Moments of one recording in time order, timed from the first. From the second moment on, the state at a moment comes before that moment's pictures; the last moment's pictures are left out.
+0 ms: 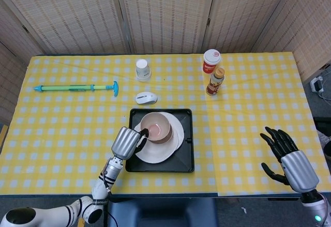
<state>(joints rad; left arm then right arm) -0.64 -1.92 -0.15 -1.18 1.50 1.31 0.25 0.12 -1.09 -0.05 -1.55 -1.78 1.60 0.21</state>
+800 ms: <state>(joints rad) -0.64 -1.94 -0.14 -1.14 1.50 1.28 0.23 0.12 -1.09 -0.04 -1.55 -1.78 1.60 0.20</state>
